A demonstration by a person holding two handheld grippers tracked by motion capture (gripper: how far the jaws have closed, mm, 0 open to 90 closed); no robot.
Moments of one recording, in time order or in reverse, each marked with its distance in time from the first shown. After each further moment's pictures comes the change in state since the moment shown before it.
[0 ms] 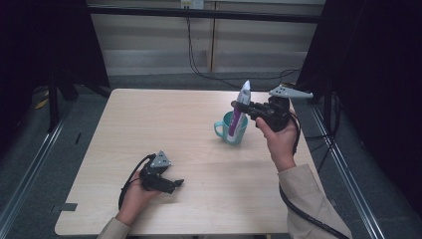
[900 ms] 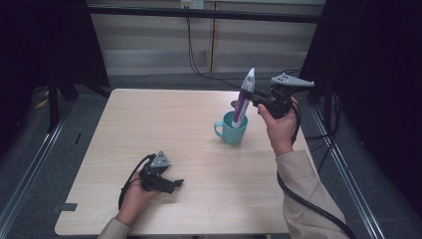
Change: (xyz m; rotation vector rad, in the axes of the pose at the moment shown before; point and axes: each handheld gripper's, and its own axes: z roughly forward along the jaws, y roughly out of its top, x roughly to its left) left arm 0.000 0.000 0.001 -0.014 0.005 -0.009; right arm -0.022 0.020 0.012 -0.027 -0.102 -0.022
